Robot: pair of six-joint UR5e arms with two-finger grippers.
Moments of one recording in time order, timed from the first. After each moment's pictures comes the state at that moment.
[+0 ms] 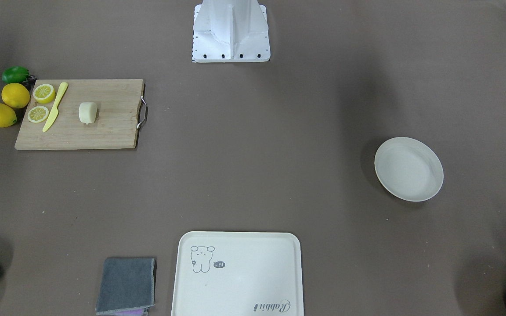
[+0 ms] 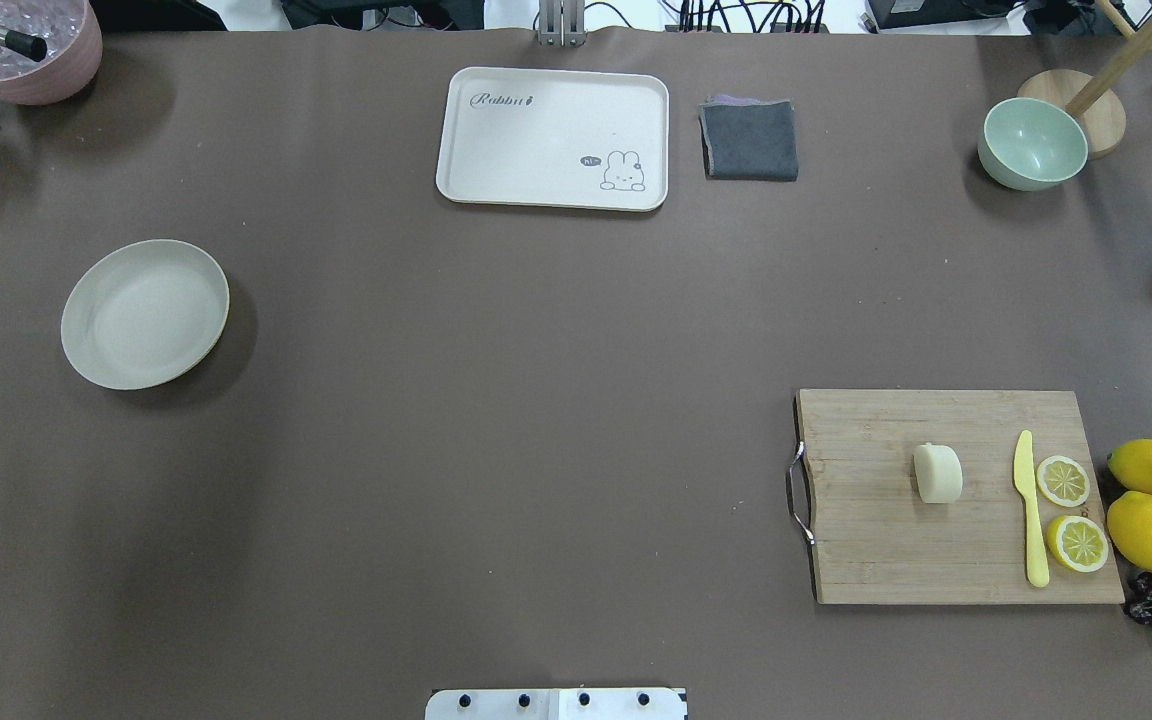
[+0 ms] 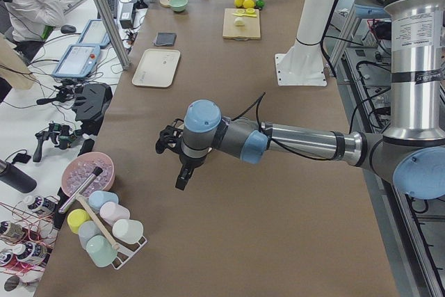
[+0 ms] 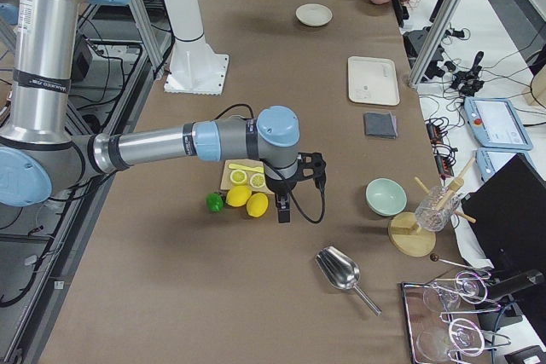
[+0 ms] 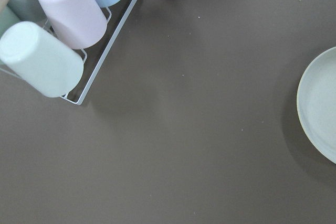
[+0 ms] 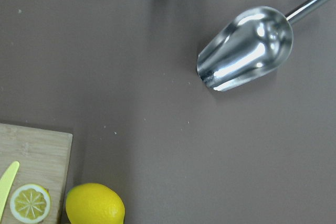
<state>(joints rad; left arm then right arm) -1.55 -1.49 -1.76 -1.87 -2.31 0.01 1.56 -1.75 1.98 -1.67 2.30 -0.04</state>
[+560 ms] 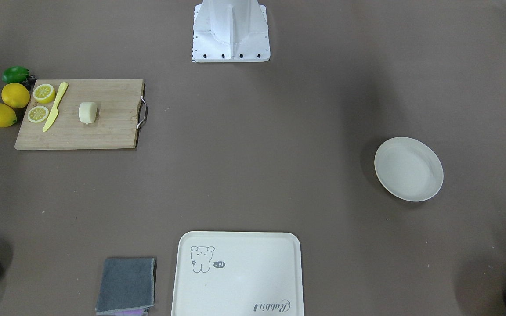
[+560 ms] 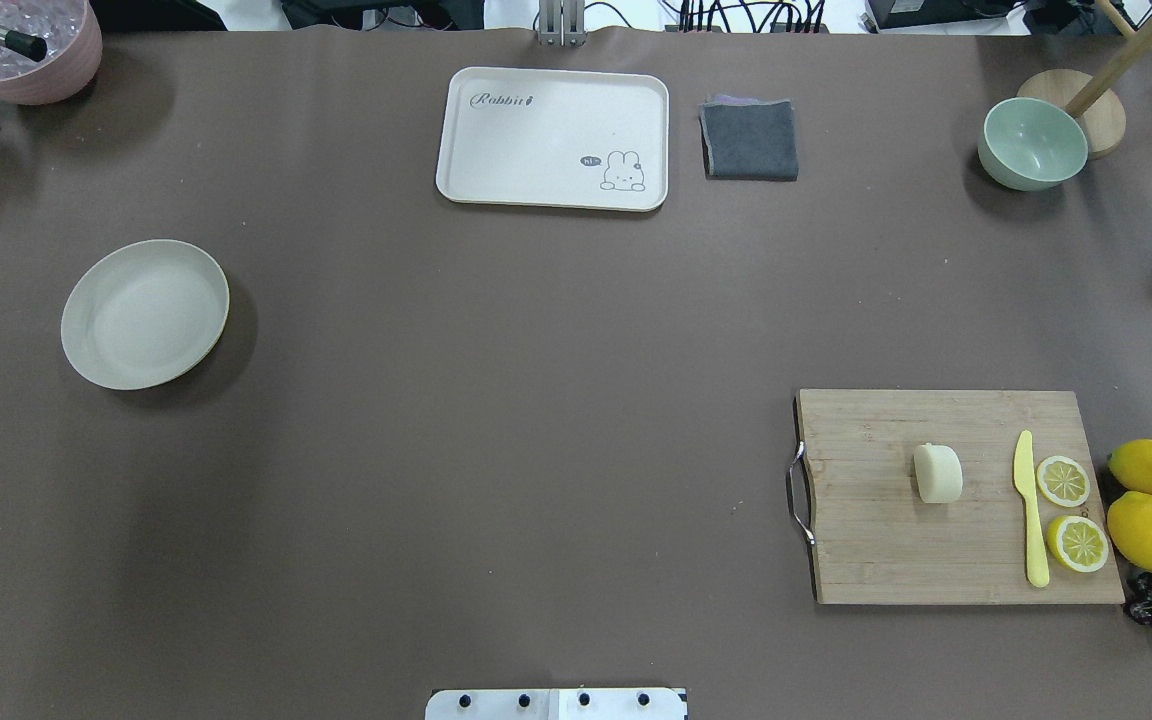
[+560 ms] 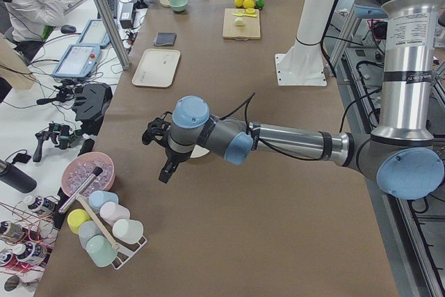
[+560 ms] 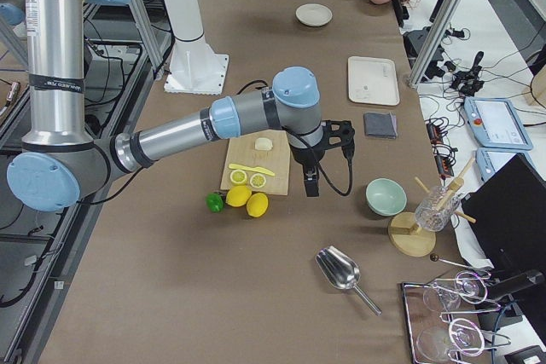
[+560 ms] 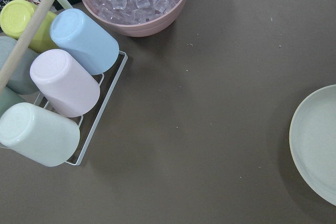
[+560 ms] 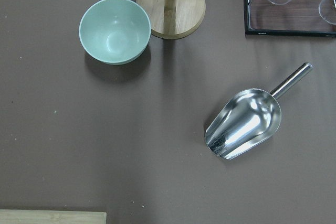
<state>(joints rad) -1.55 -1.55 -1.70 -1.93 -2.32 0.01 1.61 -1.62 1.99 -1.66 2.30 0.18</state>
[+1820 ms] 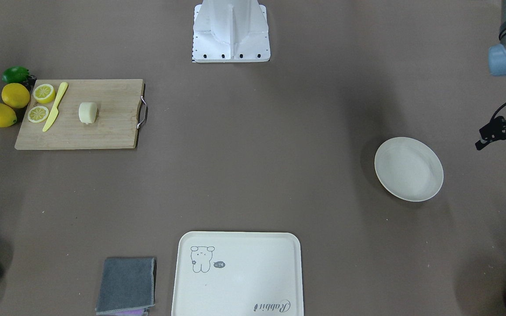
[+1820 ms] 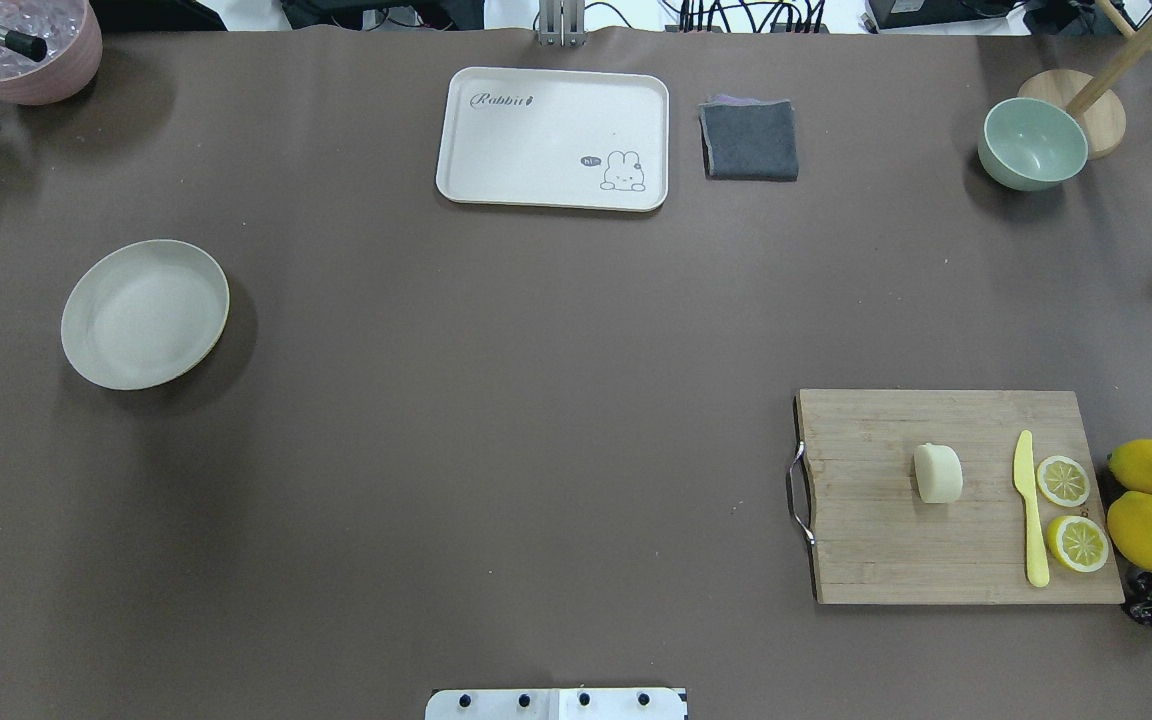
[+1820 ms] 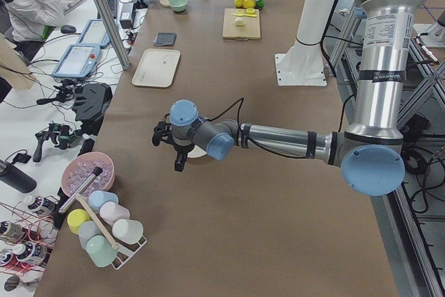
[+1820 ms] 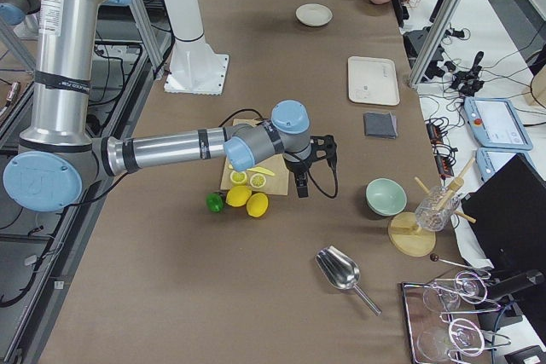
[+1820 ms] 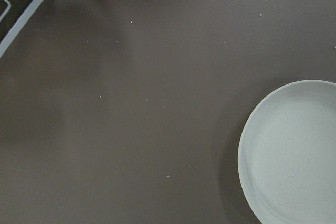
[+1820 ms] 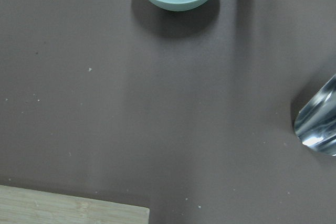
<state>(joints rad) -1.24 -1.63 -1.52 -2.15 -2.34 -0.50 1.28 -1.73 1.87 -1.18 2.29 0.48</state>
